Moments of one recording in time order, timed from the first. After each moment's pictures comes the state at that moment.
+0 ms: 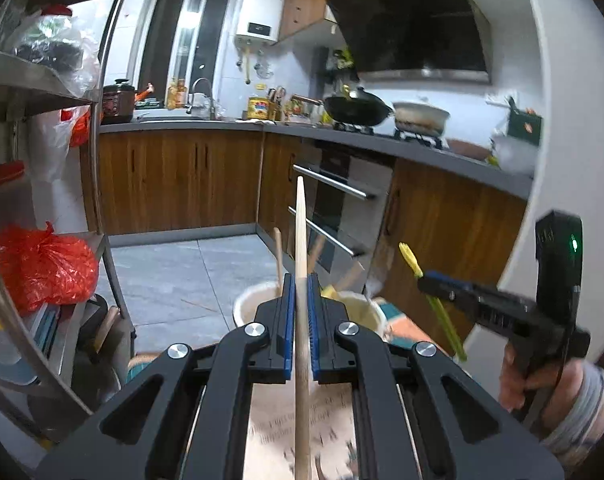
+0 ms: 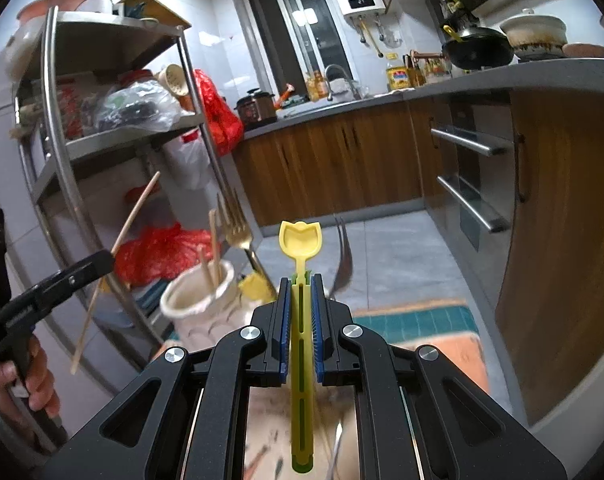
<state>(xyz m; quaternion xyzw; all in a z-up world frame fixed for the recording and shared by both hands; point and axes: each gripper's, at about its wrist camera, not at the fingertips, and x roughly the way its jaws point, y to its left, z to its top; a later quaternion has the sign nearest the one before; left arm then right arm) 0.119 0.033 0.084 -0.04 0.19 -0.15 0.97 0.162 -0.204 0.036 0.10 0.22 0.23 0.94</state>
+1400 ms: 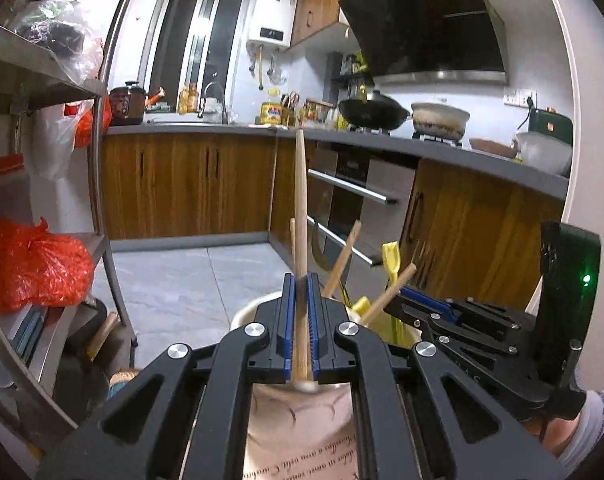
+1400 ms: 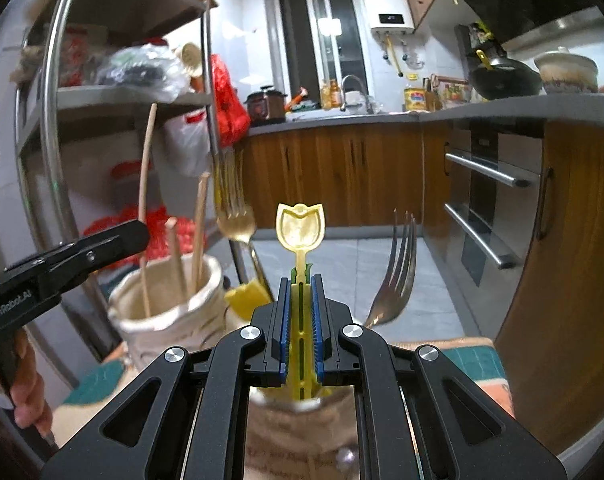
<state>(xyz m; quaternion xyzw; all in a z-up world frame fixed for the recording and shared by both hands) 0.163 0.021 0.043 -0.03 0.18 -0.12 0.98 0.195 -0.148 0.004 0.01 0.19 0.22 0.96</state>
